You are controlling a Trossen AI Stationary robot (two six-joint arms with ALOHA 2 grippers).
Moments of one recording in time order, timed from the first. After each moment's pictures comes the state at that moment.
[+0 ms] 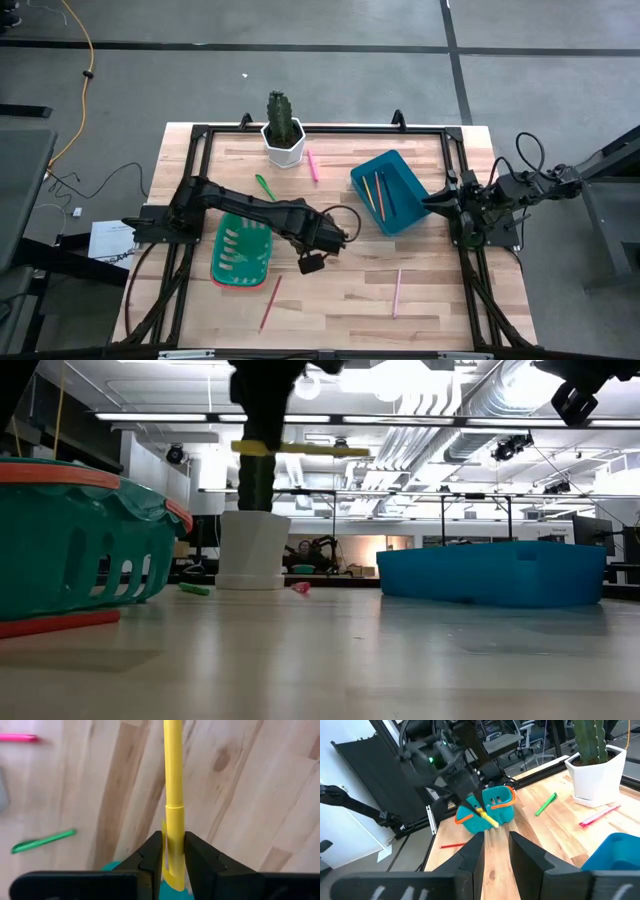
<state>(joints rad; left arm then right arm) -0.14 2.06 1.97 -1.44 -0.20 -0.56 0.35 0.21 0.53 -0.44 0.31 0.45</state>
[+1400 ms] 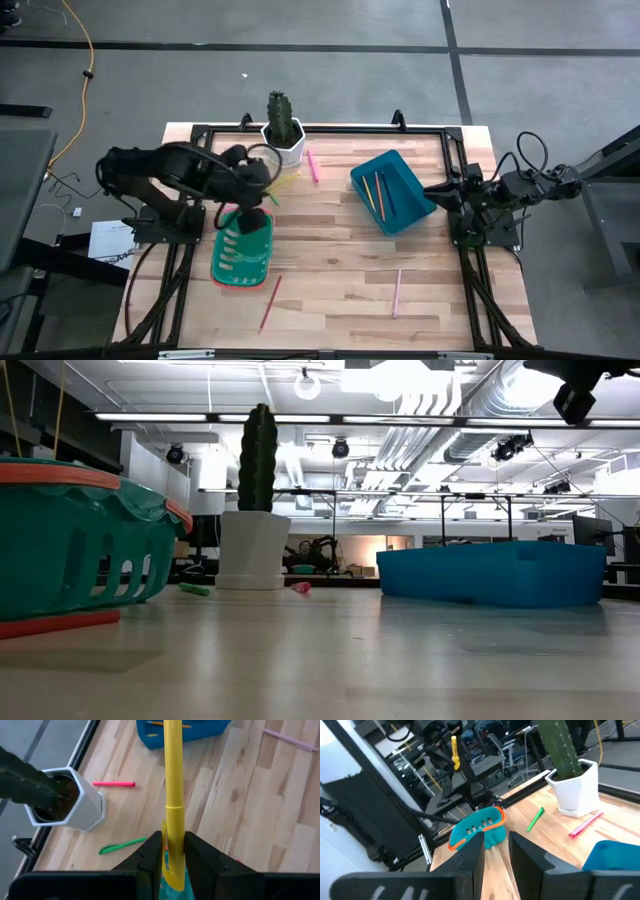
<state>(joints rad) -0.15 1.51 1.95 -1.57 -0.41 -0.47 0.35 0.21 0.53 -0.37 0.44 0.53</state>
